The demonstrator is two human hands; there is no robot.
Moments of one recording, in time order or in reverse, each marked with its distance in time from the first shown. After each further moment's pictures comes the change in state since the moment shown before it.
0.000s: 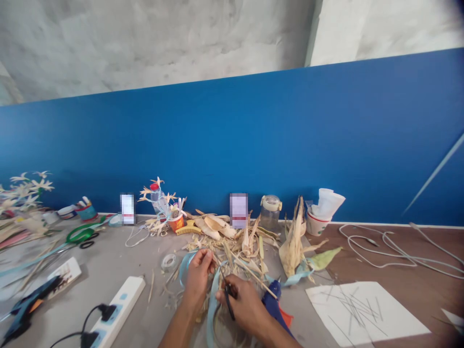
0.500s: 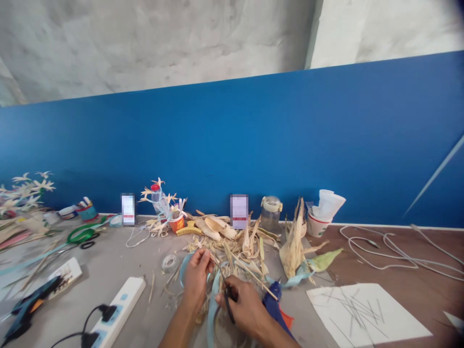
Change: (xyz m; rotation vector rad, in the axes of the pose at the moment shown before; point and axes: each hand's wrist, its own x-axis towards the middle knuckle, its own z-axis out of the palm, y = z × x) left_hand 0.001 0.001 -0.001 -0.090 0.053 -0.008; right_hand 0.000 0.003 0.001 -0.104 0.001 0.000
